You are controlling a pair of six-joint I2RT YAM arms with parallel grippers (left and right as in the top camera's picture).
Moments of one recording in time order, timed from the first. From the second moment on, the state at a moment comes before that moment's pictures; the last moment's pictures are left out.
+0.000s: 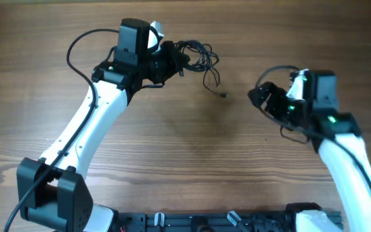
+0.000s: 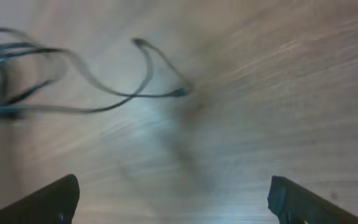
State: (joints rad) left arm -0.31 1.64 1.32 -0.40 0.52 -0.88; right arm 0.04 1.17 0.86 -0.62 -0.39 0.63
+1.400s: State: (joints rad) left arm -0.33 1.64 1.32 -0.56 0.42 -1.86; right arm 0.43 1.55 0.85 0.06 -0.40 1.65
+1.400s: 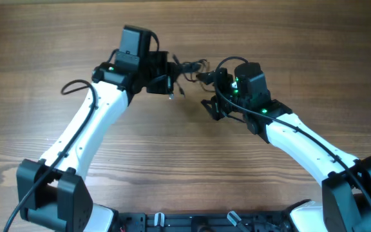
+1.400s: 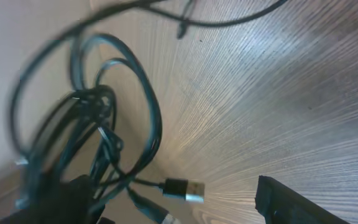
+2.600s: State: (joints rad) left arm -0.28 1.63 1.32 -0.41 0.51 -1.86; right arm 0.39 1.57 0.85 -0.01 -0.23 1.53
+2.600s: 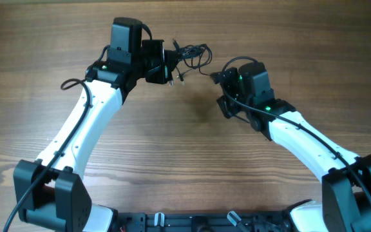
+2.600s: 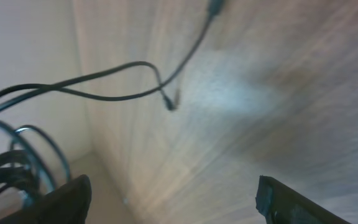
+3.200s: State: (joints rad) left arm -0.42 1.63 1.31 -0.31 0.50 -1.95; right arm 0.40 1.57 0.85 0.08 -0.21 1.54
